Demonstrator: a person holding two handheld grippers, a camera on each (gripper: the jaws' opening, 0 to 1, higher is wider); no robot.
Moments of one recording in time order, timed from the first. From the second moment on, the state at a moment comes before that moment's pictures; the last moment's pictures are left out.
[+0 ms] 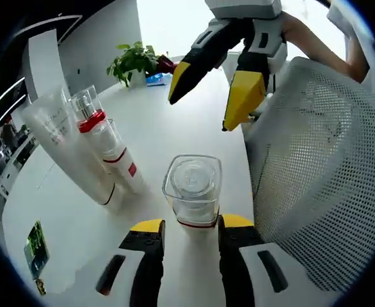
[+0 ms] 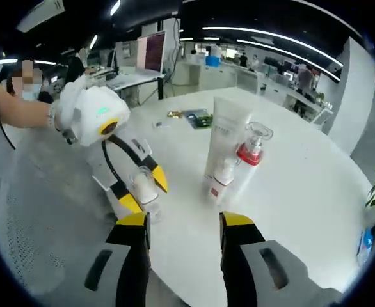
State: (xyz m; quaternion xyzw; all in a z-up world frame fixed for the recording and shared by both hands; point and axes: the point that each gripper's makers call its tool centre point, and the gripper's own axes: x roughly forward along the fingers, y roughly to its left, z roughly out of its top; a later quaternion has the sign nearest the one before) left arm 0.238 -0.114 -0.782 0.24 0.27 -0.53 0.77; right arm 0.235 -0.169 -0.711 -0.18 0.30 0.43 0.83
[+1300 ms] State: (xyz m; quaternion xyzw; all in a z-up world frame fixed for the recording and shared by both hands) left arm 0.298 -0.124 -0.787 0.27 0.25 -0.55 0.75; right arm 0.233 -0.184 -0.734 -0.13 0.32 0.39 0.85
